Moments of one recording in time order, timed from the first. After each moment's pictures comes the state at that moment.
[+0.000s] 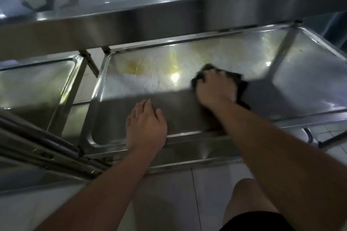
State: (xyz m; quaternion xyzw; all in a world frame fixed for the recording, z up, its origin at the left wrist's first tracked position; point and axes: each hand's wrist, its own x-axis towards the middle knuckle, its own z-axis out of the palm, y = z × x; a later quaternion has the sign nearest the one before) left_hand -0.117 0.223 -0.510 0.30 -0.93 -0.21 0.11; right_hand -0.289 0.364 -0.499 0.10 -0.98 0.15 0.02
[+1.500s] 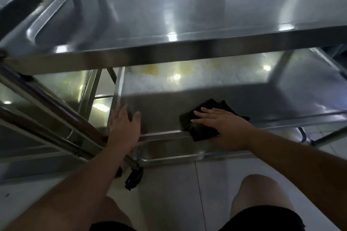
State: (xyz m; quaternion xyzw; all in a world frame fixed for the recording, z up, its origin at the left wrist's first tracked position) left_hand -0.053 0.123 -0.495 0.38 -0.88 -0.29 0.06; right_hand -0.203 0.424 -0.487 0.52 -0.84 0.05 -0.17
